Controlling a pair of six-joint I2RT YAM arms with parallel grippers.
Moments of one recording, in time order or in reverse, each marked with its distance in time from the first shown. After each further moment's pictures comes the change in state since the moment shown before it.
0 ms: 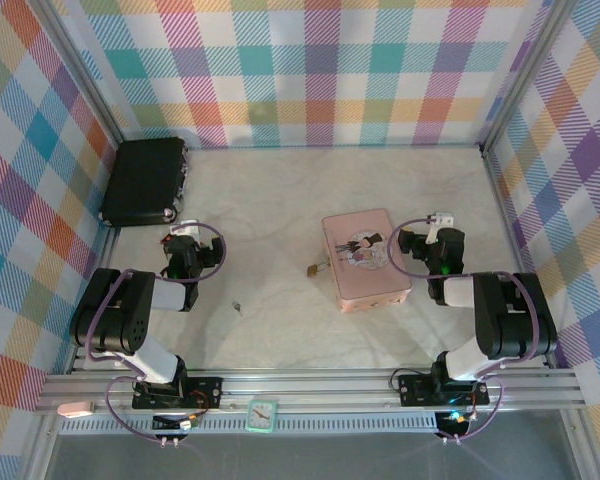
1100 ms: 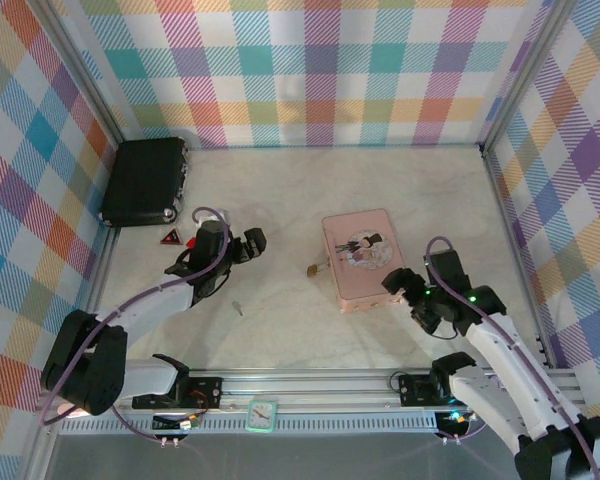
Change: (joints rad) left arm -0.324 -0.301 0.233 -0.697 0.086 -0.528; right arm 0.319 -0.714 0.192 -1.519 -0.227 0.996
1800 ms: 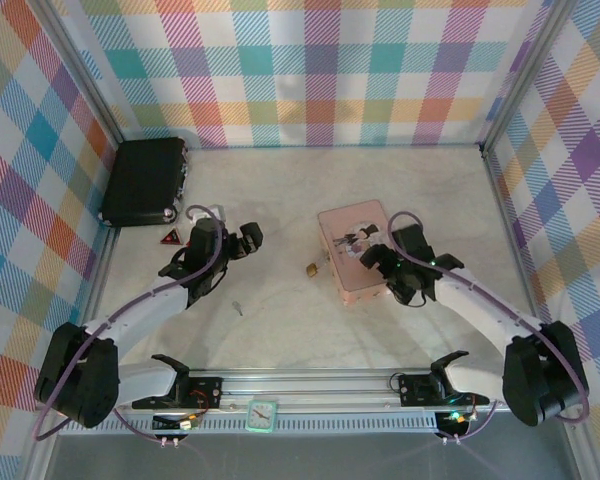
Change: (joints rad) left arm -0.004 -0.084 0.019 -0.046 -0.044 0.005; right arm 0.079 0.422 0.116 0.333 0.124 0.025
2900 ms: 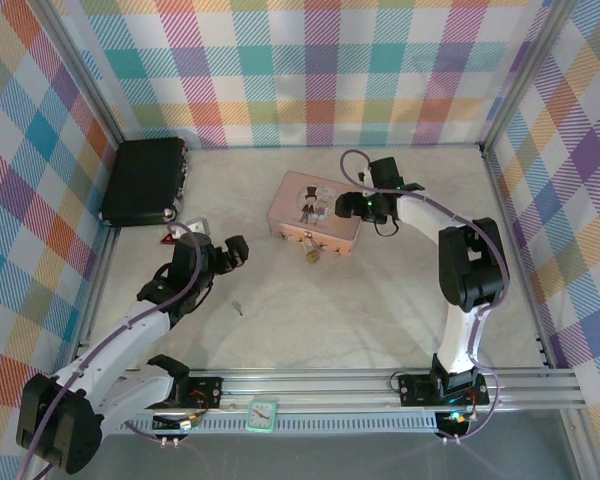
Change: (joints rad) left arm 0.000 -0.261 -0.058 -0.253 -0.047 -0.001; right arm -0.099 0.727 0.690 0.095 -0.200 -0.772
